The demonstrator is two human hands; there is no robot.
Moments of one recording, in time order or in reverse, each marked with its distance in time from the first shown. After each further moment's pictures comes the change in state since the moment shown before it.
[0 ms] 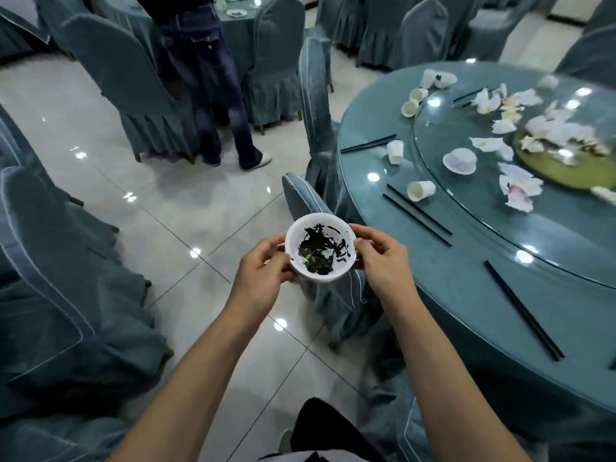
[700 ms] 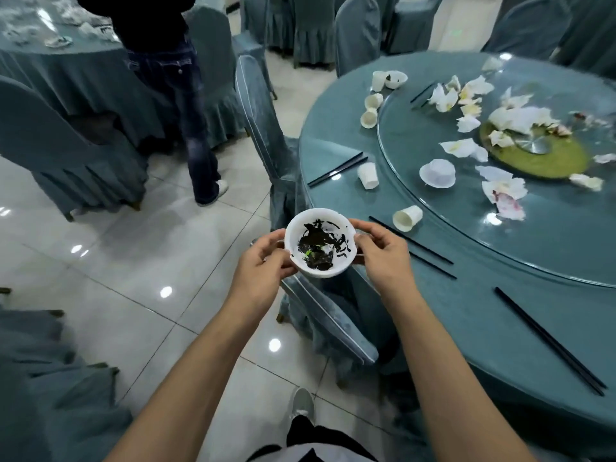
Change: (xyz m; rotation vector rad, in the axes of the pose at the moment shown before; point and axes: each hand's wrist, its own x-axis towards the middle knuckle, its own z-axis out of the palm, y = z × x) left_hand 0.230 0.065 0.044 0.112 -0.213 -0.017; right_hand 0.195 -0.024 0.022 0.021 0.271 0.036
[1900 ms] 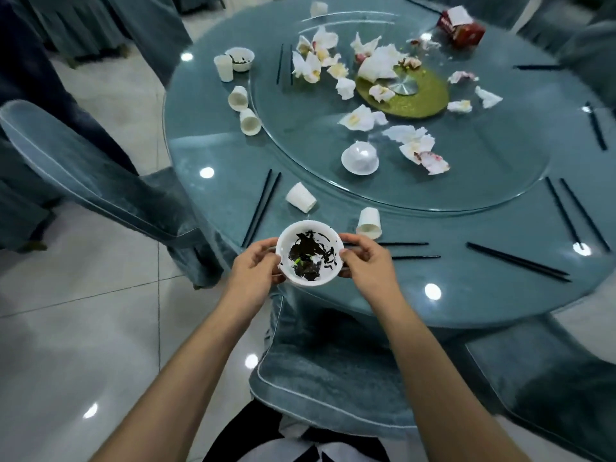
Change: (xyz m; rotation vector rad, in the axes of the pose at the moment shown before) left_hand 0.323 0.046 0.045 0.294 -0.604 -0.135; right_hand 0.184 0.027 0.069 0.129 0.586 0.186
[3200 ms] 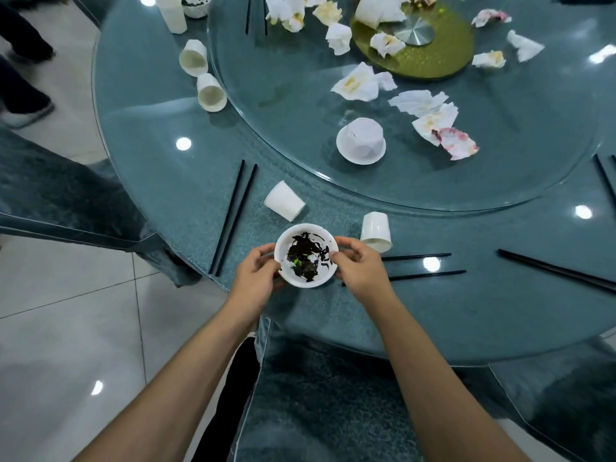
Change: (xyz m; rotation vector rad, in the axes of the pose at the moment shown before) left_hand 0.165 -0.059 0.053 -0.078 -0.037 -0.214; right_hand 0.142 0.070 0.006 -0.083 0.050 0.253
